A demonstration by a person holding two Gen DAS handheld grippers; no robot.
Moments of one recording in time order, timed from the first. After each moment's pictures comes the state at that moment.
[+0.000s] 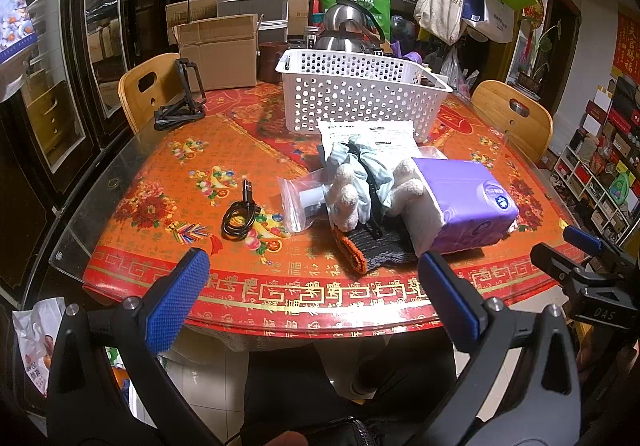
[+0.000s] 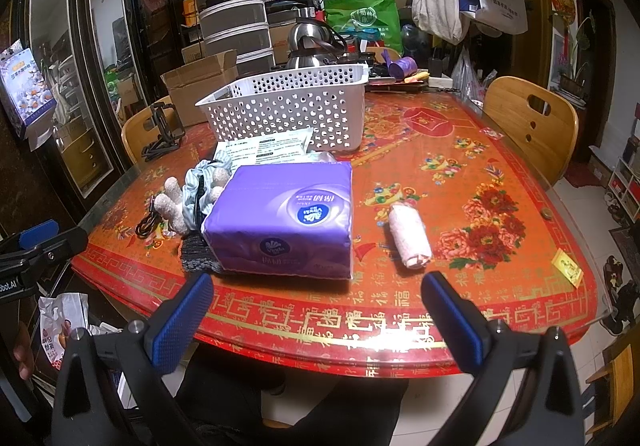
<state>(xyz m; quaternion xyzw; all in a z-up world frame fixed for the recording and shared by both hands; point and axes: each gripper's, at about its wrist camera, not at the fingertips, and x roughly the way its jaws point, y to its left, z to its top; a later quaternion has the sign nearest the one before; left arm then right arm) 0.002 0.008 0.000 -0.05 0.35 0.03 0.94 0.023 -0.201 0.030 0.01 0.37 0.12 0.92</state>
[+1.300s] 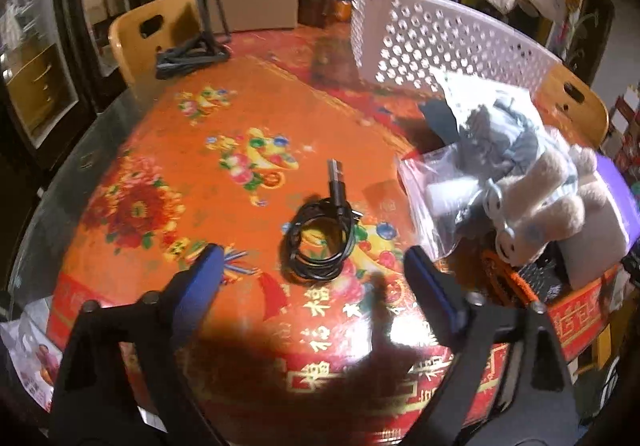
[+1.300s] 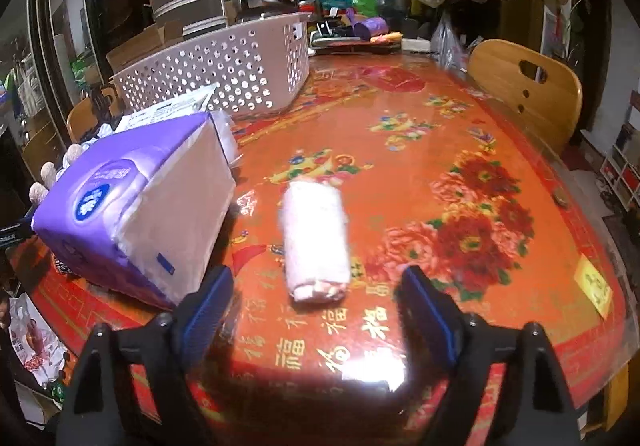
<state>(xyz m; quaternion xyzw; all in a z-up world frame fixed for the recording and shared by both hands) 0.119 0.107 -0.106 -0.07 0.41 0.07 0.91 0.115 -0.256 -0.059 0.00 0.41 0.09 0.91</state>
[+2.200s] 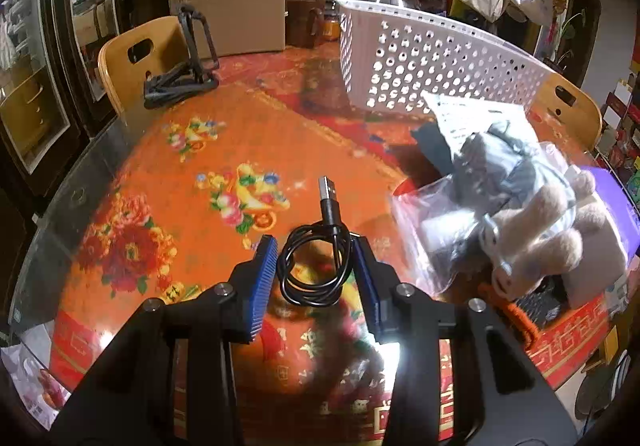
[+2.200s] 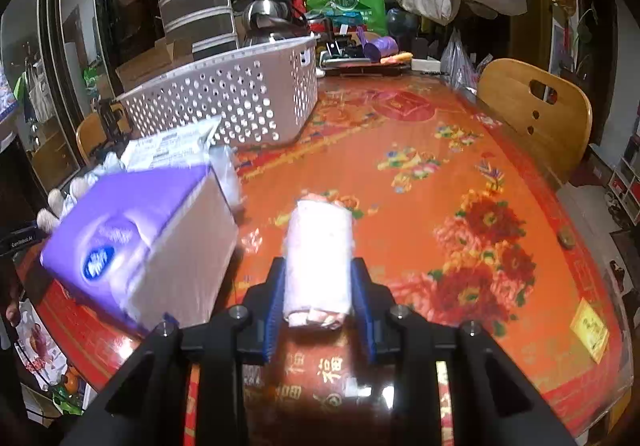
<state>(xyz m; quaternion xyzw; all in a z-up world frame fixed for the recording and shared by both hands) 0.140 0.101 -0.108 -0.05 0.39 0.05 0.92 0.135 -0.258 -0.039 0.00 0.38 0.11 0.92</state>
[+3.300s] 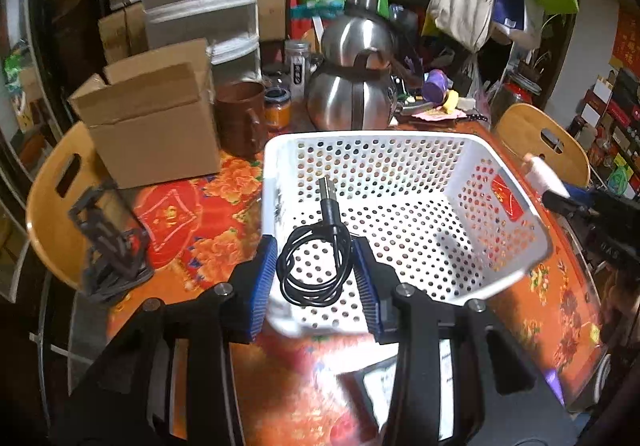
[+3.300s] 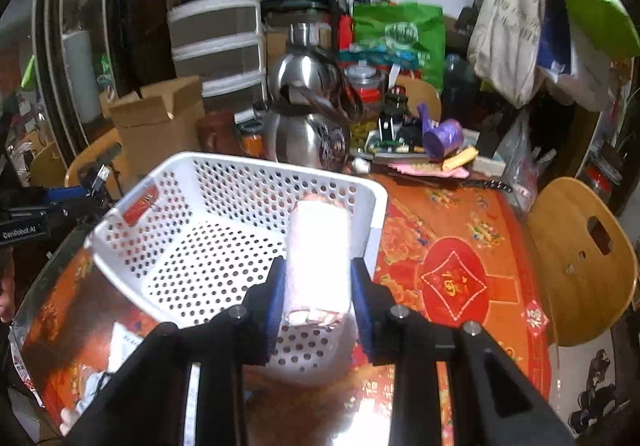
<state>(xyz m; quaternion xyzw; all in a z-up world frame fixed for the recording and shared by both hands) 0.368 0.076 0.059 -0.02 0.39 -0.01 0.92 0.386 -0.163 0.077 -0.07 0.38 0.16 0.91</state>
